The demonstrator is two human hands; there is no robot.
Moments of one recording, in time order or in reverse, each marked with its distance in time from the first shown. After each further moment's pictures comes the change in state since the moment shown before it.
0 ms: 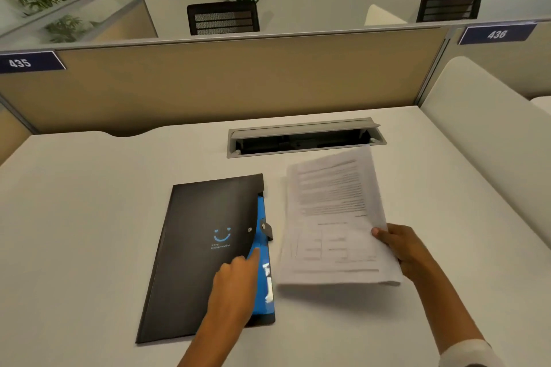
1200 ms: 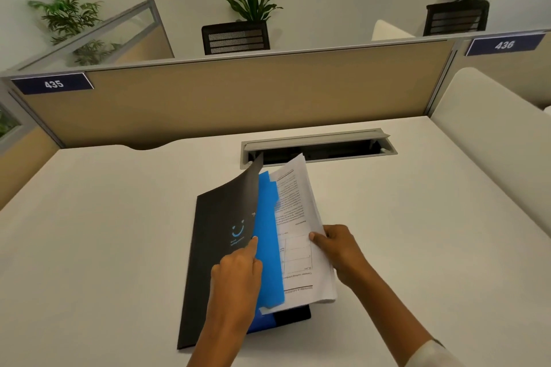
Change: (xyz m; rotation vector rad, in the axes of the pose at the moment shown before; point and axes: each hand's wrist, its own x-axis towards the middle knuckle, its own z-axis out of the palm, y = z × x) left_hand -0.036 0.000 -0.061 -0.475 0.282 -0.113; right_hand -0.048 -0.027 0.120 -0.137 -0.214 -0.141
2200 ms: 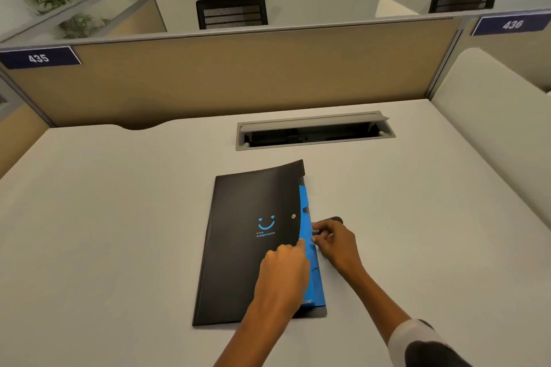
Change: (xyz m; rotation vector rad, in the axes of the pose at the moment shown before) left_hand 0.006 0.035 0.068 0.273 -0.325 0.221; right_hand 0.021 0.061 -0.002 -0.391 0.161 -0.174
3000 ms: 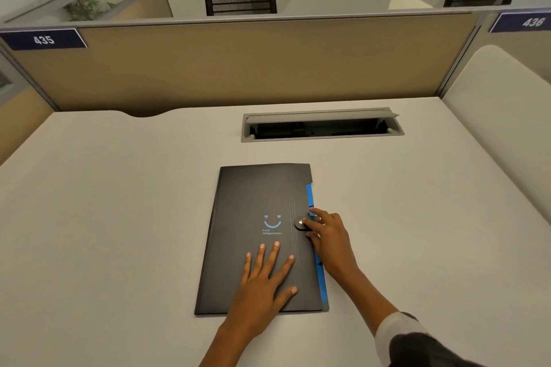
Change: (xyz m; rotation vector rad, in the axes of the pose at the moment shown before) left_hand -0.015 -0.078 0.087 0.003 0.027 0.117; right_hand 0.004 0.013 0.022 -0.350 0.019 -0.353
